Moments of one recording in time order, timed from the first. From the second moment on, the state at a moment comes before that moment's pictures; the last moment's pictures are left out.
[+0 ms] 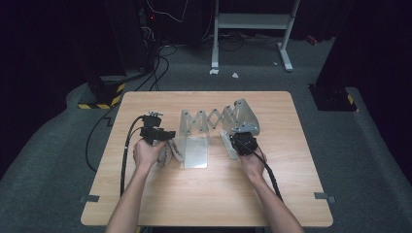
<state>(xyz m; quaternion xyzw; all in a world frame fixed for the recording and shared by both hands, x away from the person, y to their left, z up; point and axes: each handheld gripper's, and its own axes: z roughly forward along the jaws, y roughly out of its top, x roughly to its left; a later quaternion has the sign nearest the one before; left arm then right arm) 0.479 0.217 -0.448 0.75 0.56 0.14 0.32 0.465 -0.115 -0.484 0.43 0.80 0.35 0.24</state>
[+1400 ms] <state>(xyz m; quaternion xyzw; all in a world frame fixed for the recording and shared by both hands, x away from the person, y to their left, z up) 0.498 0.193 -0.449 0.78 0.53 0.11 0.30 0.454 -0.134 -0.484 0.40 0.81 0.39 0.20</state>
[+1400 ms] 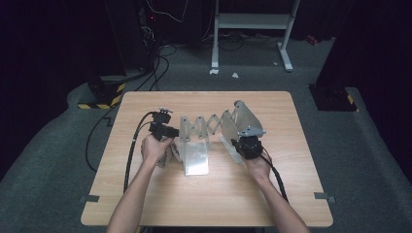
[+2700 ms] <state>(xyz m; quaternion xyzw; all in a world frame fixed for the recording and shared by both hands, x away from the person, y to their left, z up) 0.465 0.194 -0.455 0.78 0.52 0.06 0.34 0.461 -0.113 -0.482 0.37 0.82 0.40 0.16</state>
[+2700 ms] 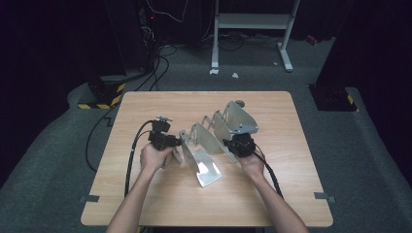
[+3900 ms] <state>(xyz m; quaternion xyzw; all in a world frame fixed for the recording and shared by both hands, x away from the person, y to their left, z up) 0.448 0.190 -0.454 0.79 0.49 0.07 0.36 0.438 -0.167 -0.518 0.46 0.81 0.32 0.18</state>
